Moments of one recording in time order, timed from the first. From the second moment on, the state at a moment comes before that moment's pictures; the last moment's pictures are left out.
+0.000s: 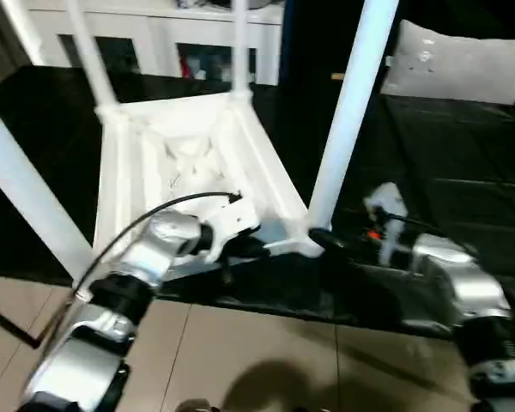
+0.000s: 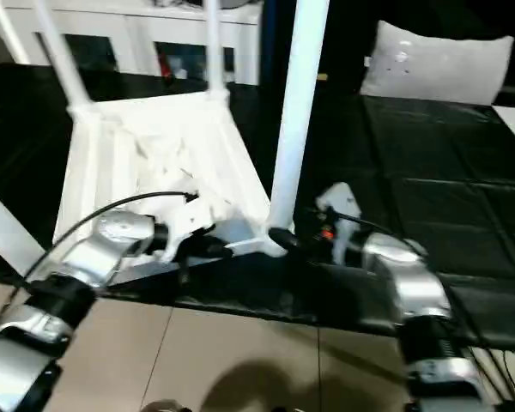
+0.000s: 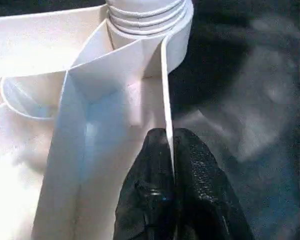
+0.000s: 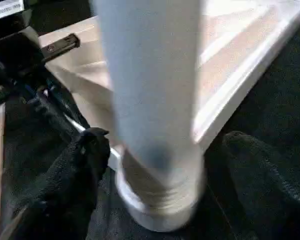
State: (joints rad) left arm -0.66 0.33 -0.32 0.66 0.09 0.02 -1.16; right arm -0.43 -0.42 0.01 0.47 0.23 0.12 1.08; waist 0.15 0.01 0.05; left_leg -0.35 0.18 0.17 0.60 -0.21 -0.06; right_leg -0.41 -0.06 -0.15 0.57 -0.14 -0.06
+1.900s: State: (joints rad) left arm -0.69 0.20 -0.28 0.64 0.12 0.26 -0.94; right arm -0.47 -0.17 -0.05 0.47 0.19 0.23 0.63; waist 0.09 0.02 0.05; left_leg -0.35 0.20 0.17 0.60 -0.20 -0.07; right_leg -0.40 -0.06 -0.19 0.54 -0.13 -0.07
